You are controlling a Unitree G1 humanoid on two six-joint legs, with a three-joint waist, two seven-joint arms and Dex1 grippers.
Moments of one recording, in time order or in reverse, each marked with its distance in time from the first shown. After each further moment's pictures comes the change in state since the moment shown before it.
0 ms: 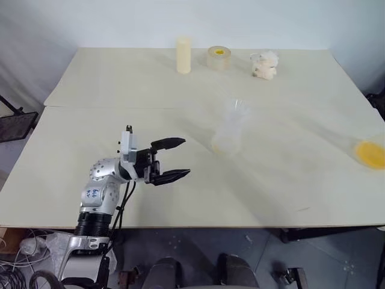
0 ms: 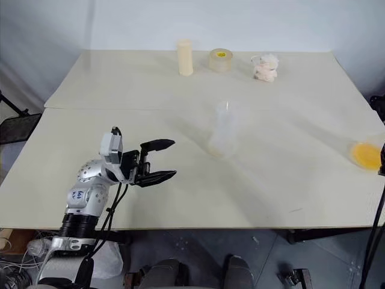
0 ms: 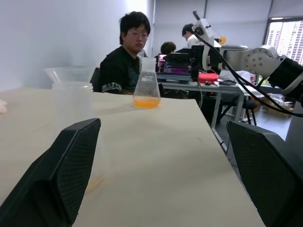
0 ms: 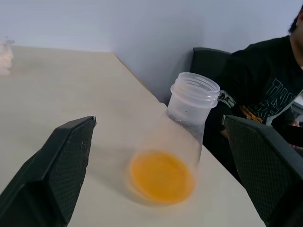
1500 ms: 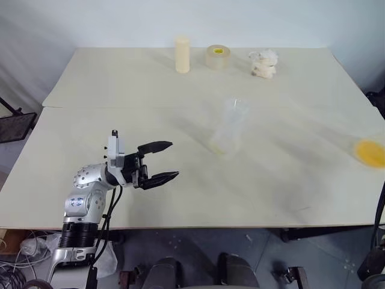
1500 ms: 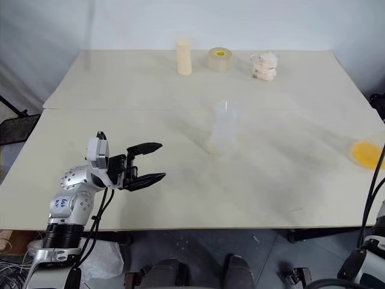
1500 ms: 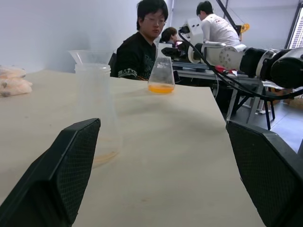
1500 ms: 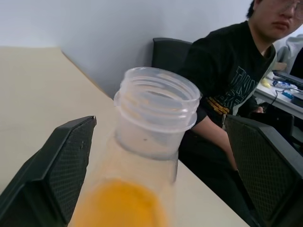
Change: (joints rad) left arm 0.084 0.062 0.046 -0.084 -0.011 0.035 0.041; right arm -0.464 -0.161 0.136 0.827 -0.203 -0.380 -0.043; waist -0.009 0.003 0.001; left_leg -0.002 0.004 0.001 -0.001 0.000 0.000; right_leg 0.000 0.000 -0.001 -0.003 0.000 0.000
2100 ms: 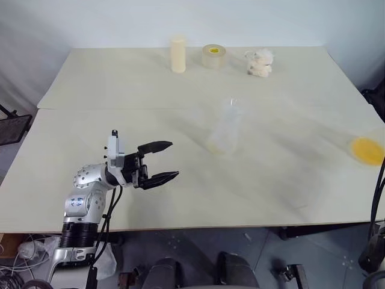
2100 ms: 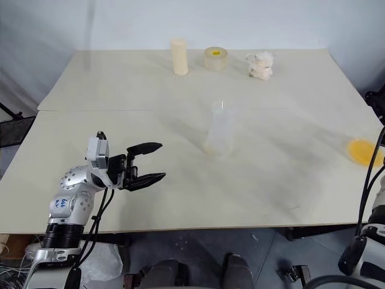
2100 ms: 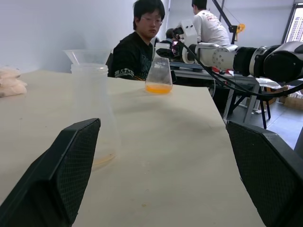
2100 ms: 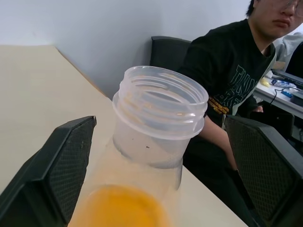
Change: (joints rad) left arm 0.000 0.000 0.000 -0.001 0.000 0.000 0.003; right arm -0.099 -0.028 0.065 0.188 -0.012 -0.094 -0.007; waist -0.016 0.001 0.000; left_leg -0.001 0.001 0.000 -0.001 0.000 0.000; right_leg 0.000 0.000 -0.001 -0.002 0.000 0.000
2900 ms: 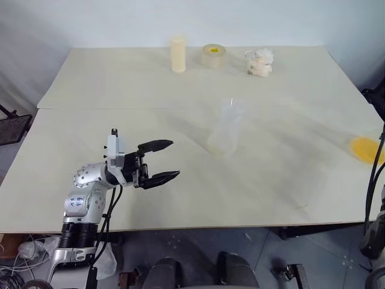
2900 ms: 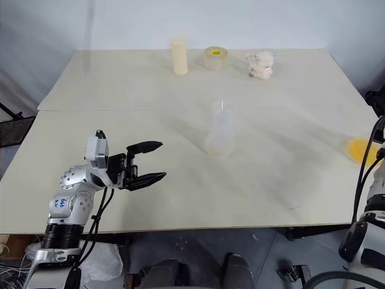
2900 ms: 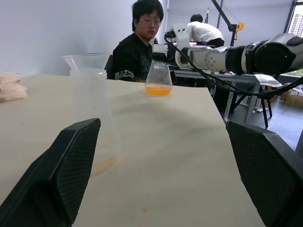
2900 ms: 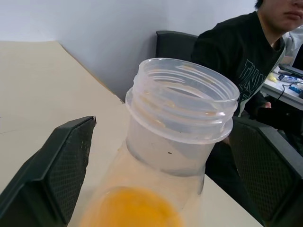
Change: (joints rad) left arm 0.001 0.000 0.000 -0.026 0.000 0.000 0.010; right arm -0.124 -0.025 0.069 0.208 -0.009 -0.091 -0.002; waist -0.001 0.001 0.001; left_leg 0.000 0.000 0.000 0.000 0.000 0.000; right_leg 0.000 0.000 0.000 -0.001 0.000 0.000
